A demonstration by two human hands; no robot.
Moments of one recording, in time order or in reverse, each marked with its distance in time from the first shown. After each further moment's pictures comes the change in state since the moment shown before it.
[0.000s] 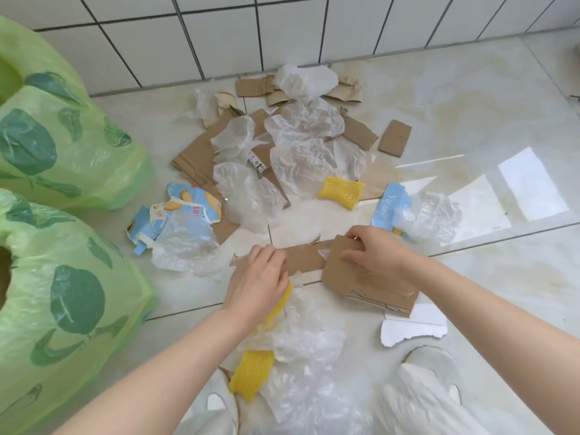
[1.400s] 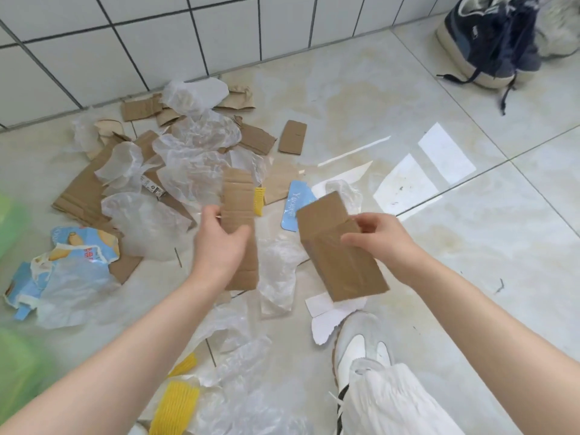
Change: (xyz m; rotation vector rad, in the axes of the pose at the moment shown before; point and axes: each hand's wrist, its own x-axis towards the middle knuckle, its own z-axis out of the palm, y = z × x) left_hand 0.088 0.120 -0.036 -0.755 0.106 -0.519; right_hand -0.084 0.108 -0.046 0.888 0.324 0.304
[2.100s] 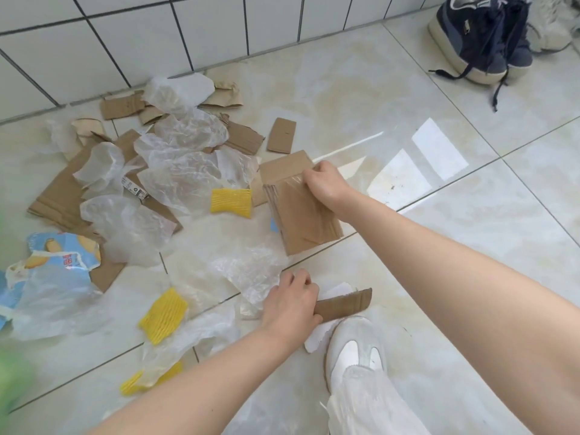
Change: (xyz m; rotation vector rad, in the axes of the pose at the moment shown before) left_hand -0.067 -0.043 0.100 0.877 -0.616 0.565; right_hand 0.086 -0.065 0.034 -0.145 0.066 -0.072
